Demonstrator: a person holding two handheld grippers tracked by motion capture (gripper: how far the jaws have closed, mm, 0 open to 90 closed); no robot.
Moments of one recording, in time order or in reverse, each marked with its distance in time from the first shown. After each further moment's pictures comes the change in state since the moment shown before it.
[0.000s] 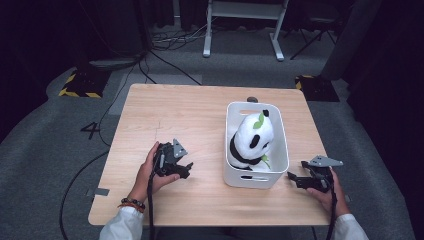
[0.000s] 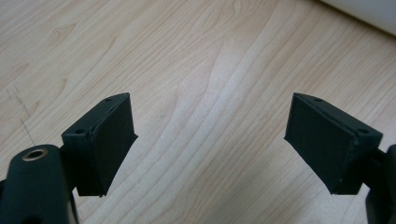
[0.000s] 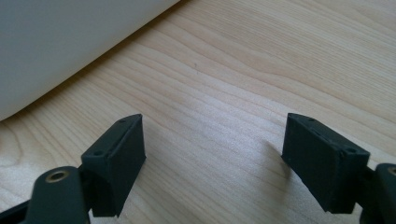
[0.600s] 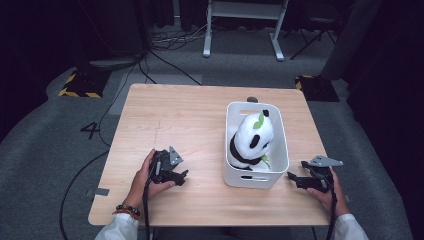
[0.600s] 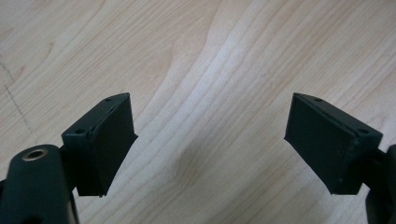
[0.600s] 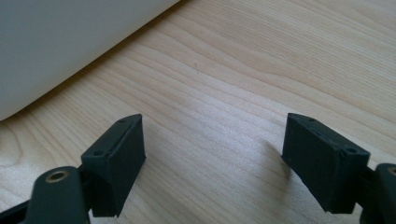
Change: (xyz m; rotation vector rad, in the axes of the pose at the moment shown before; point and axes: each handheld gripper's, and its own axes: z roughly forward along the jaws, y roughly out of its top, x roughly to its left) left arm -0.003 -0.024 0.002 0.049 -0.010 0.003; right arm 0.000 0.000 0.000 0.000 0.000 0.000
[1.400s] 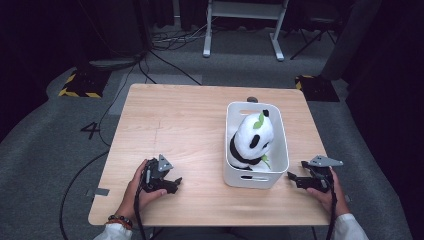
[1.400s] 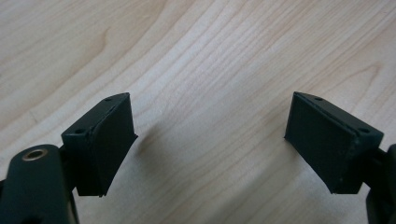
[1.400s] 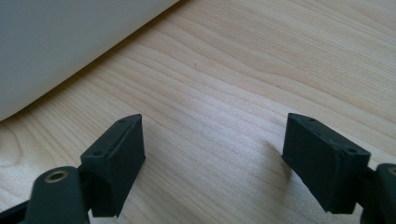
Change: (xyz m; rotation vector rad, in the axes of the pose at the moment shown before) left arm 0.005 -0.039 -0.004 -0.025 -0.071 -0.132; right arm 0.000 0.000 0.000 0.000 0.000 0.002
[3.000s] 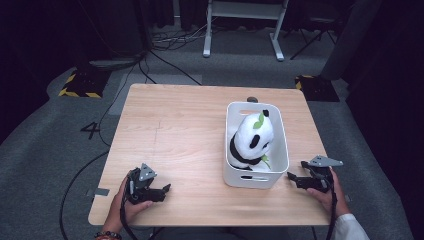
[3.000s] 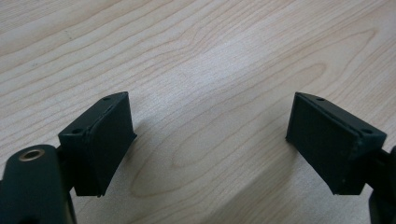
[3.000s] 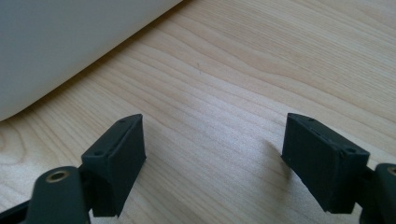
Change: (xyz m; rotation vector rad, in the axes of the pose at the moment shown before) left arm 0.007 -0.036 -0.023 -0.042 0.011 -0.100; right arm 0.000 0.000 0.000 0.000 0.011 -0.005
